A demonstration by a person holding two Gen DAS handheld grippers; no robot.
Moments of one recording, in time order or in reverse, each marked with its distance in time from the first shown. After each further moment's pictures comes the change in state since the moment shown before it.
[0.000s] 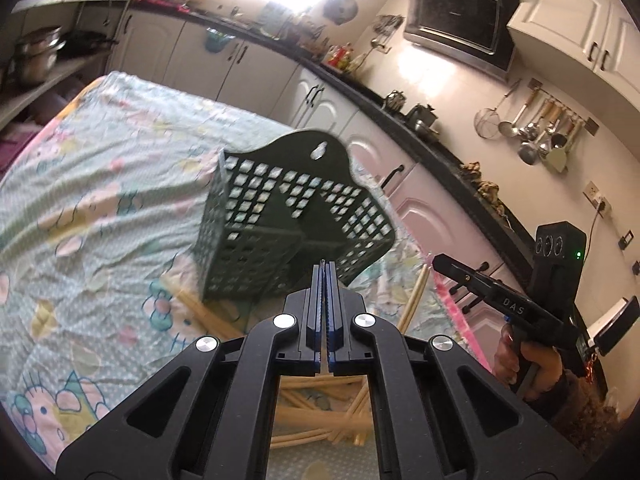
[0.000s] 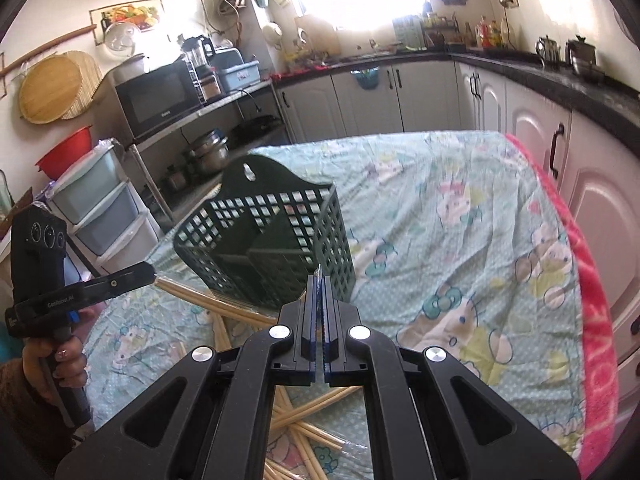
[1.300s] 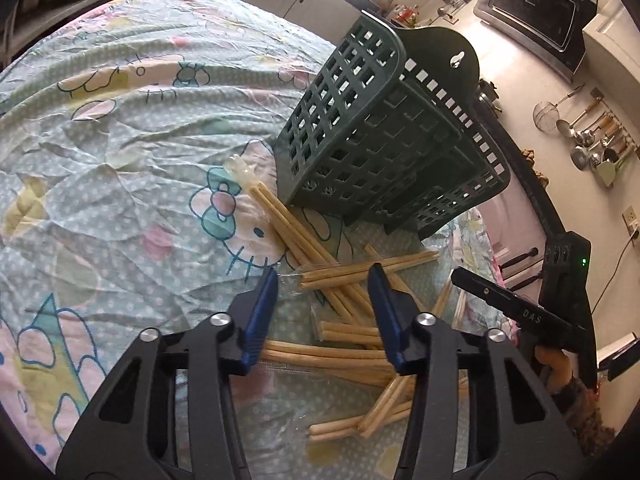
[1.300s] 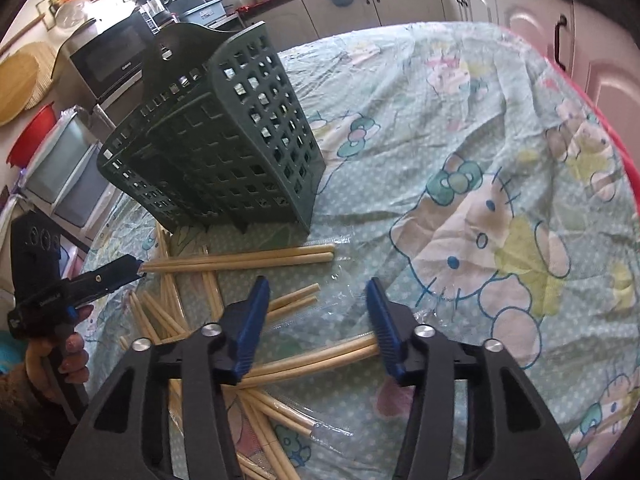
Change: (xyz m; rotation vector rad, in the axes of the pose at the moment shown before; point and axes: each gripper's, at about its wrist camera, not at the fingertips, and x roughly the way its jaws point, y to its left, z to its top) left arm 0.054 0.075 -0.054 -0.196 0.185 0.102; right arm 0.081 -0.040 -0.063 0.141 0.295 -0.003
